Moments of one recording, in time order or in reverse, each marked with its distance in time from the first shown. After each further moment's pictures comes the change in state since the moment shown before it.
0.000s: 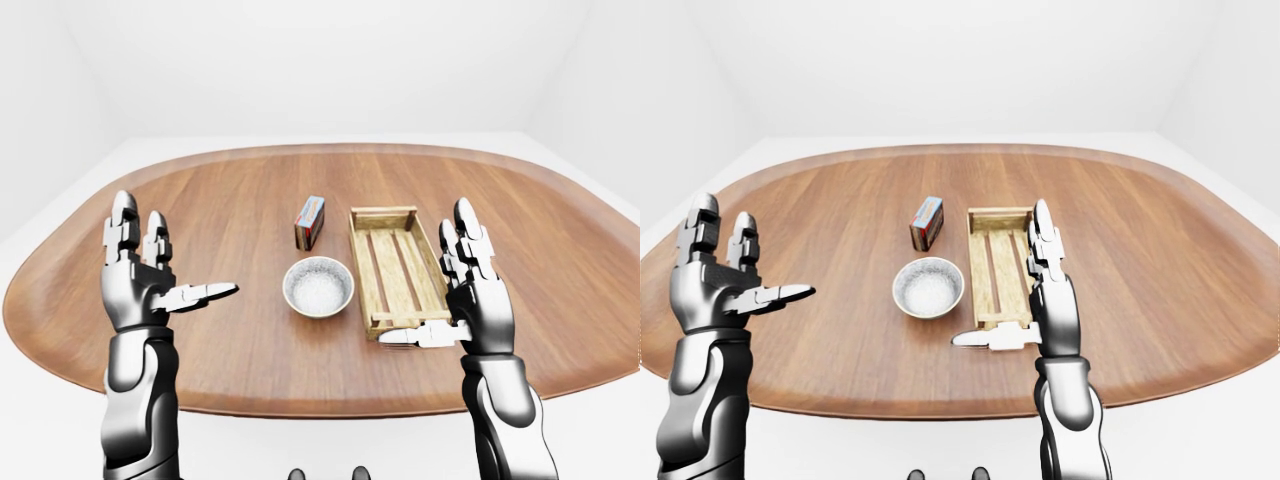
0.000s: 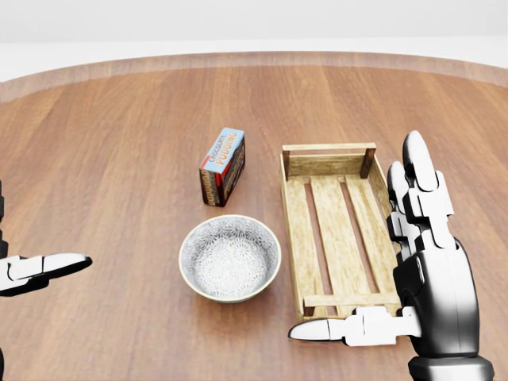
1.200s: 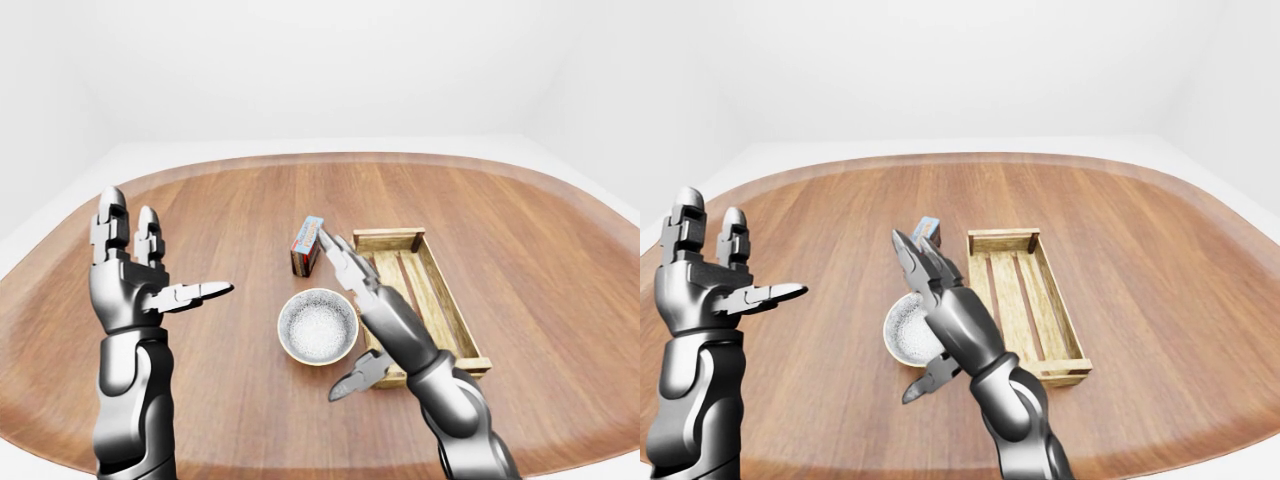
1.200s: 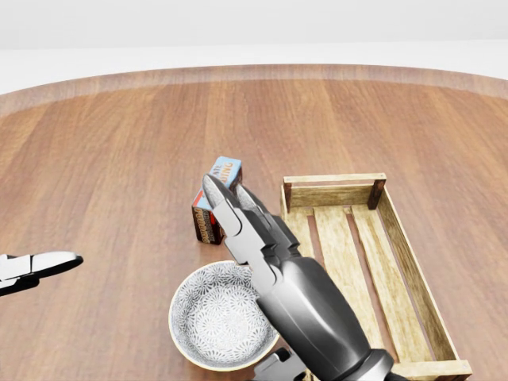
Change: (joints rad) left arm 0.004 0.003 0.016 -0.042 -0.023 0.000 0.004; right arm -0.062 -0.064 0.339 -0.033 -0.475 0.000 0.260
